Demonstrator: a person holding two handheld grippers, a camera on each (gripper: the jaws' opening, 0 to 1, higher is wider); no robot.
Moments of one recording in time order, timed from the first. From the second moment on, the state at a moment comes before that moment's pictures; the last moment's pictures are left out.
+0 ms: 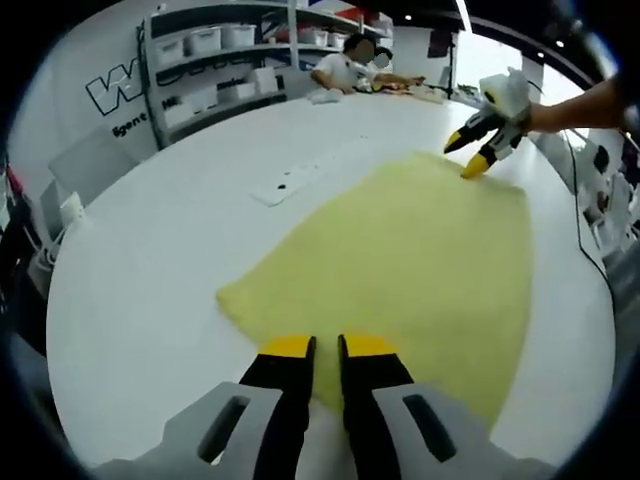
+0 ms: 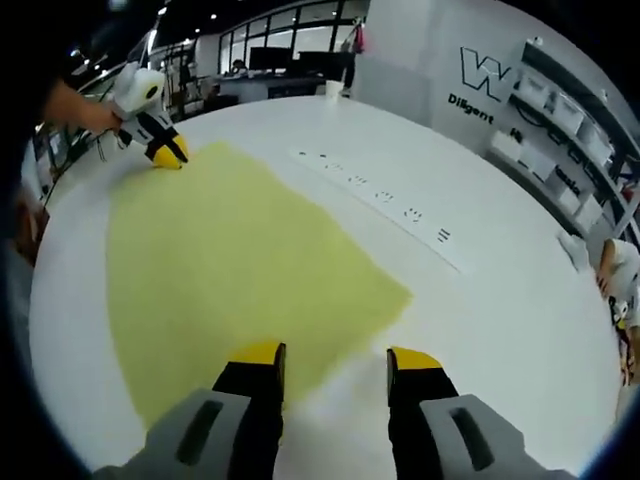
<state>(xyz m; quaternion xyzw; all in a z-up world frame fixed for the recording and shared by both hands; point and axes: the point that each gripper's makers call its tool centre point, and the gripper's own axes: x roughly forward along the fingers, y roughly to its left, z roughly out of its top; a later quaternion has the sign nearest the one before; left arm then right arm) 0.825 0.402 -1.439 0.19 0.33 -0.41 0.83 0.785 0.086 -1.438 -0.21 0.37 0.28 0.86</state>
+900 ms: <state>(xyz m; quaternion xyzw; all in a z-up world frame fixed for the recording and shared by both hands) 0.745 0.403 -1.430 0.24 0.31 -0.48 0.78 0.707 0.122 -1.429 -0.21 0.37 0.37 0.83</state>
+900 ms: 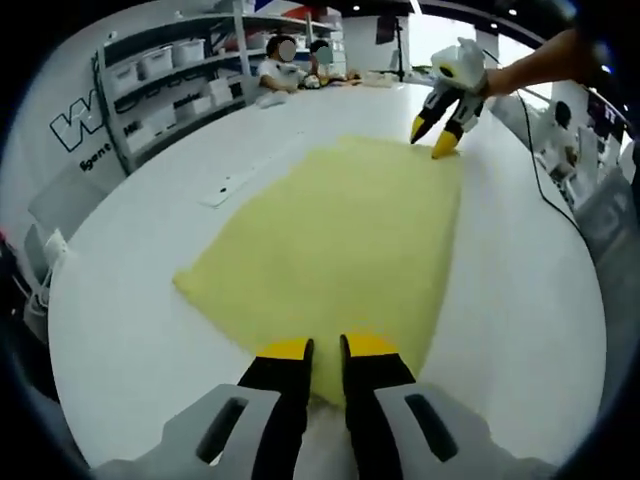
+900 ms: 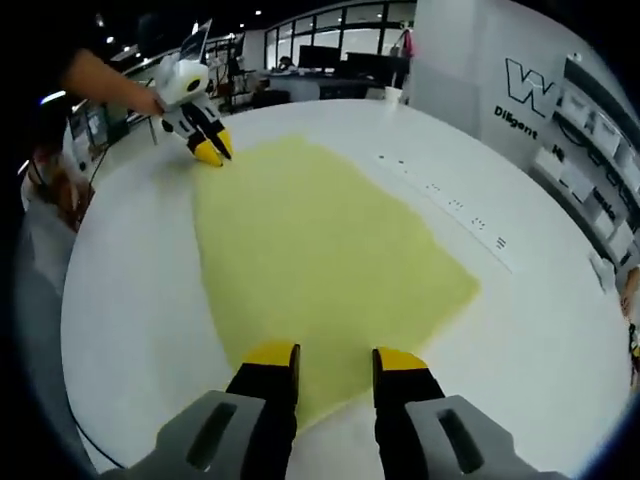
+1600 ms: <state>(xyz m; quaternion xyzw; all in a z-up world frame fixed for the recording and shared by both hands) 0.724 0.324 -1.417 0.23 0.28 -0.52 0.78 0.681 0.161 -1.429 -0.22 0.37 0.40 0.81</state>
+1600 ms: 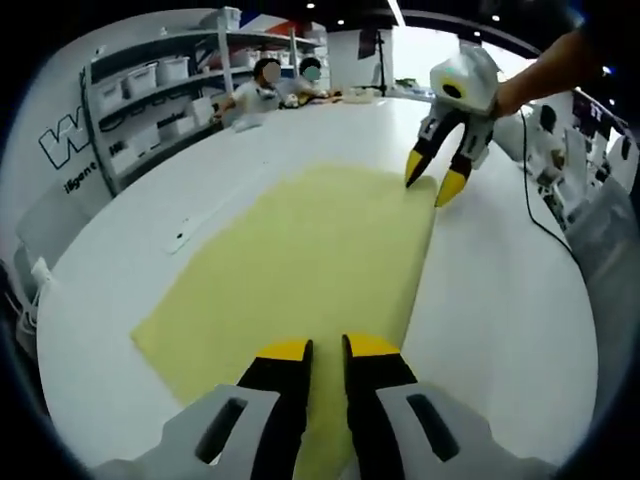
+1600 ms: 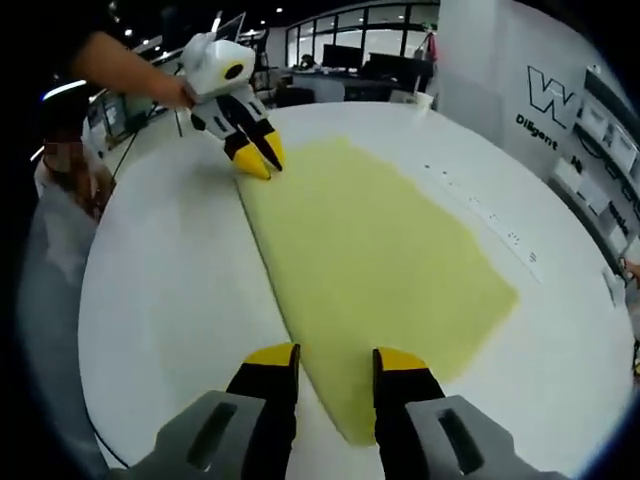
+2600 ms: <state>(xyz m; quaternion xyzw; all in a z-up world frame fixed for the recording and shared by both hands) 0.721 0.347 -1.425 0.26 0.28 -0.52 0.76 0.690 0.247 -1.439 -0.22 0.35 0.44 0.79</state>
